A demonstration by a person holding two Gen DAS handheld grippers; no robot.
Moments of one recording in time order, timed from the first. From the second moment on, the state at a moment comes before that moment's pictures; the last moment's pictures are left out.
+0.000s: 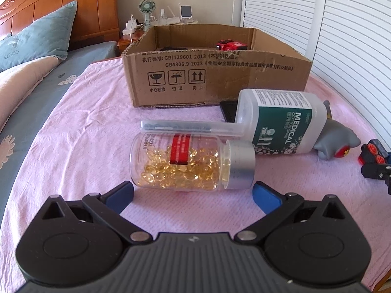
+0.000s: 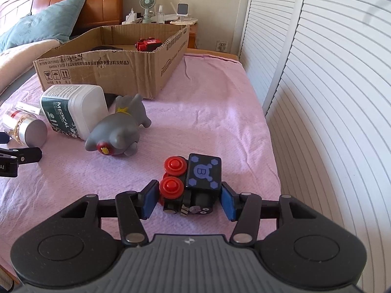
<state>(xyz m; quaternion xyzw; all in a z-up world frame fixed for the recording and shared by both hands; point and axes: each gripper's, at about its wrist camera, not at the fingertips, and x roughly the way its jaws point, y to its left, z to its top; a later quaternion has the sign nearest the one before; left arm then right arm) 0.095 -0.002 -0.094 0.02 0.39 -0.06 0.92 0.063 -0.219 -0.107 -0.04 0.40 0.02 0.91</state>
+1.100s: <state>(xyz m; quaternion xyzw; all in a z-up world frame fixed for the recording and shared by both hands) 0.106 -0.010 -0.076 0.05 0.39 -0.05 0.92 0.068 -0.223 -0.107 -0.04 0.39 0.03 0.92</state>
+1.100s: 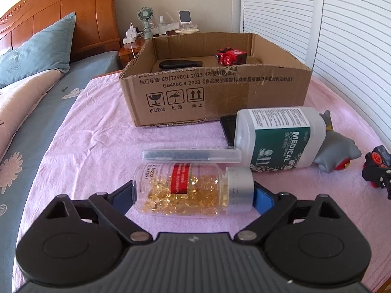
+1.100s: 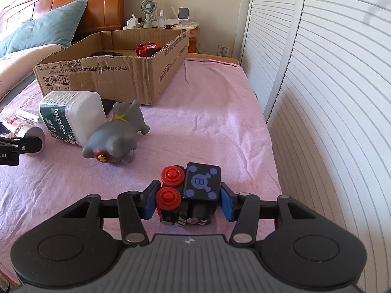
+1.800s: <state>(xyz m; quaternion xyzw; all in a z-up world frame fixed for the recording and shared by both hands) 0.102 0.009 -0.025 0.08 0.42 -0.16 0.89 0.069 -0.206 -0.050 -0.08 0.37 0.13 0.92</state>
